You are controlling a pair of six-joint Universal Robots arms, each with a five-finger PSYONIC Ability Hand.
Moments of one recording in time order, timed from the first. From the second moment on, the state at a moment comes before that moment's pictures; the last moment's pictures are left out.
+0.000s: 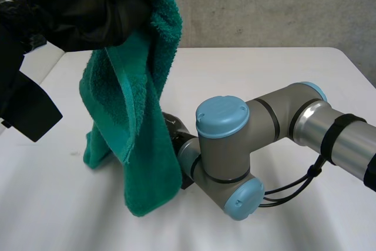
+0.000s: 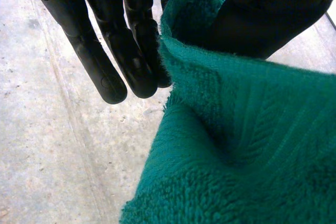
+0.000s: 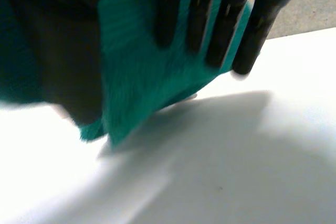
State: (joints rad) left arm 3.91 -1.31 -1.42 3.08 -1.65 3.20; right arm 2.41 -0.71 0.97 0.00 1.41 3.67; left_hand 1.09 1.20 1.19 1.20 0.96; right_hand 0.58 0.67 0.65 0.65 0.46
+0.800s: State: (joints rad) left arm 4.37 -1.59 -1.72 3.13 -1.43 3.20; right arm 2.01 -1.25 1.25 0.38 1.49 2.57; left_hand 1.10 1.20 1.19 1.21 0.96; right_hand 0.97 1.18 1.18 1.19 0.98
